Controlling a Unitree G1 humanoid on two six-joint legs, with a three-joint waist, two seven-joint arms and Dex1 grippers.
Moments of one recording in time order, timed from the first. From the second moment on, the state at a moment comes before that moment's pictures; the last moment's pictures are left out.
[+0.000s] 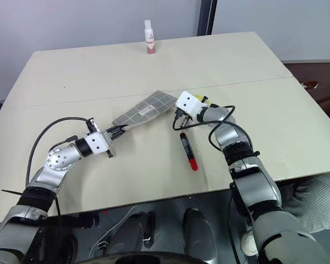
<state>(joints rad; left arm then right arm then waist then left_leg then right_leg) -0.38 0.57 -0.13 0.45 0.11 -0.66 -0.59 -0.83 -0.34 0.22 0.61 -0.19 0.06 0.67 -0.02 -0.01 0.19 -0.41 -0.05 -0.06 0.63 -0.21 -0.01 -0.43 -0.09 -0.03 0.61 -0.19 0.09</state>
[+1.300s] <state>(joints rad) -0.37 0.56 -0.14 0.45 0.19 -0.69 -0.50 -0.43 -0.35 0.24 -0.10 -0.01 0.23 0.81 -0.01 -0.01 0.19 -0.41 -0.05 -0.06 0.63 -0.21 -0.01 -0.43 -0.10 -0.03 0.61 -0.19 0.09</state>
